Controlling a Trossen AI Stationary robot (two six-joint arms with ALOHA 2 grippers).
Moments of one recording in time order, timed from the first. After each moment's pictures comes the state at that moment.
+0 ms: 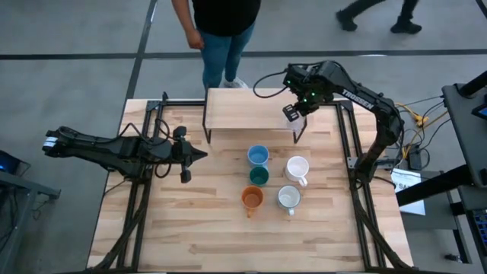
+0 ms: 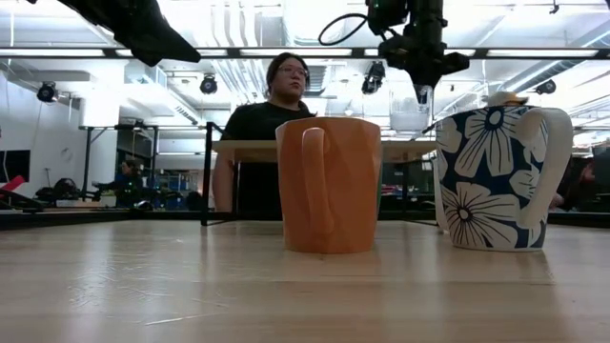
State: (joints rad) left arm -0.12 0.79 0.69 -0.35 -0.32 -0.04; right arm -0.55 1.70 1.83 -1.57 0.07 0.48
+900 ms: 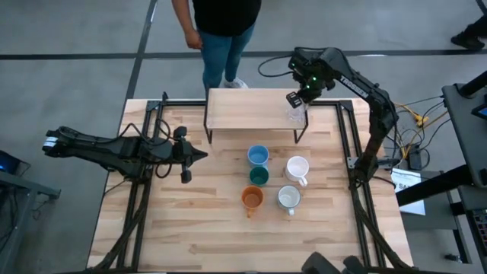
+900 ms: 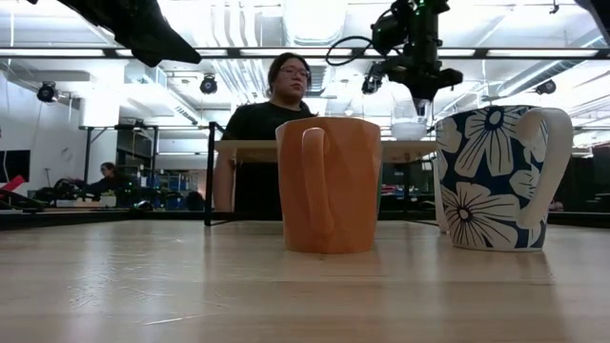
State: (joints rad) left arm -0.12 0.80 0.69 -0.35 -0.32 -0.04; right arm -0.73 1.80 1.93 -1.57 0.05 0.29
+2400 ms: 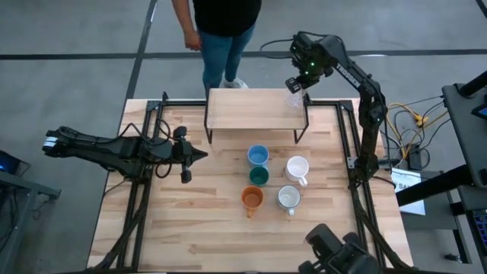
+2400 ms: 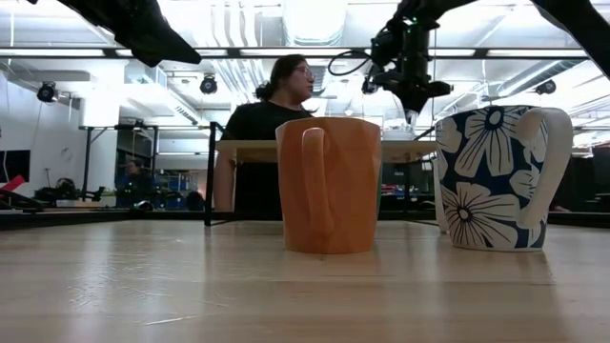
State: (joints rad) left arm -0.12 0.80 0.69 -0.35 -0.33 -0.04; right arm -0.85 1.96 2.13 -1.57 0.05 0.17
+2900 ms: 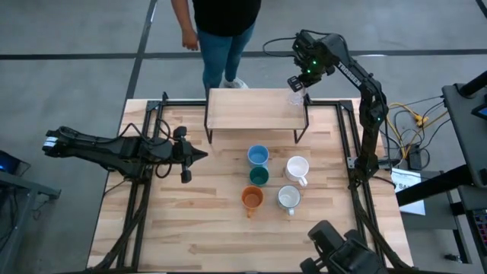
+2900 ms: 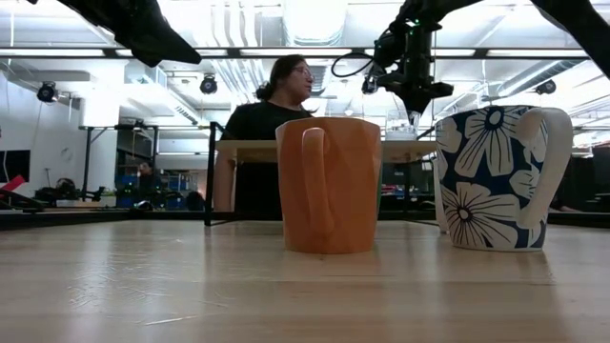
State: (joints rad) left arm -0.12 0.80 0.69 -0.35 -0.33 -0.04; right arm -0.88 1.96 2.13 -1.57 0.05 0.14
